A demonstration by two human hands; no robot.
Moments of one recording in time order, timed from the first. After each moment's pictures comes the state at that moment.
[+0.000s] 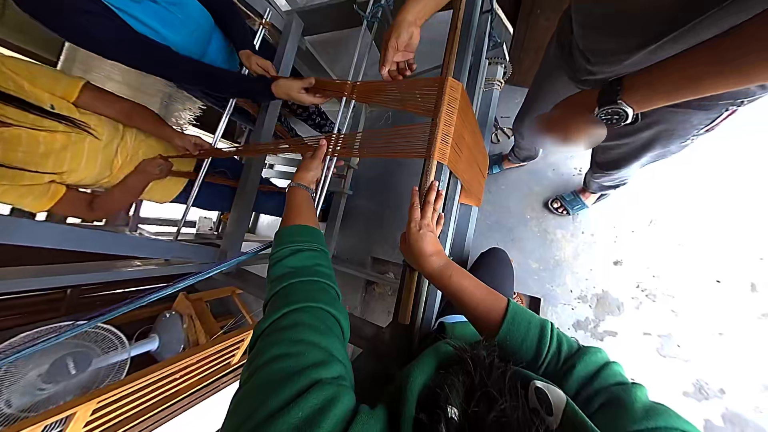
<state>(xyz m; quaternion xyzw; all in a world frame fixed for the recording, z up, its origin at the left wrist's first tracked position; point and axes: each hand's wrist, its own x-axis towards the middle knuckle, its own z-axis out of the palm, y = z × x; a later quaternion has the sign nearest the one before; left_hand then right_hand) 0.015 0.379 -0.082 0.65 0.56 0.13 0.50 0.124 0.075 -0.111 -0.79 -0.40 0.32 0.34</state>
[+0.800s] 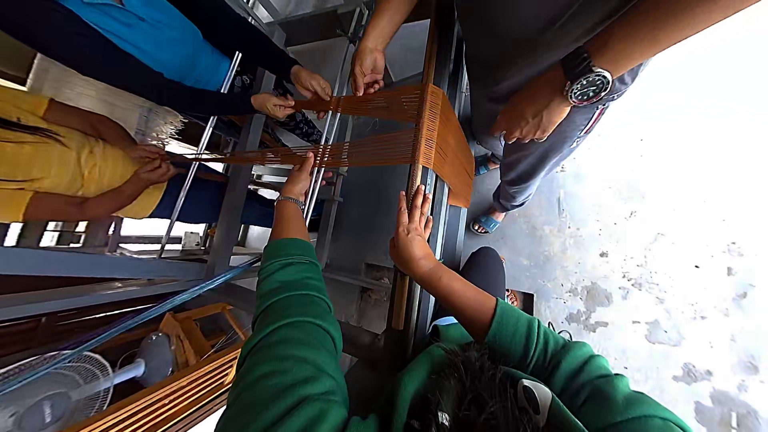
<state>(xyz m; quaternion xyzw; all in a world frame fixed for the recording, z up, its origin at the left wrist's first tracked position) 0.014 0.373 -0.085 0.63 0.58 0.12 0.50 0.125 0.075 -0.109 -0.79 -0.40 0.33 0.34</state>
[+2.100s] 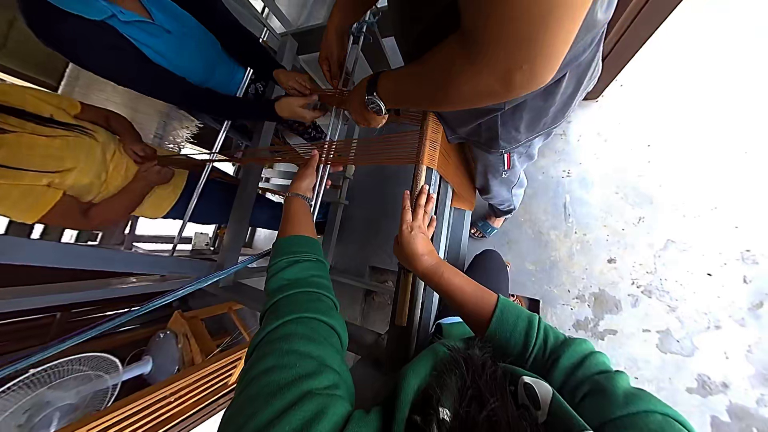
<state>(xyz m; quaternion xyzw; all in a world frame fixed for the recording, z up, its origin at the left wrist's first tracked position) 0.021 0.367 -0.072 0.60 0.61 0.11 0.52 0.123 0.075 -0.107 -0.79 -0.39 0.33 0.33</state>
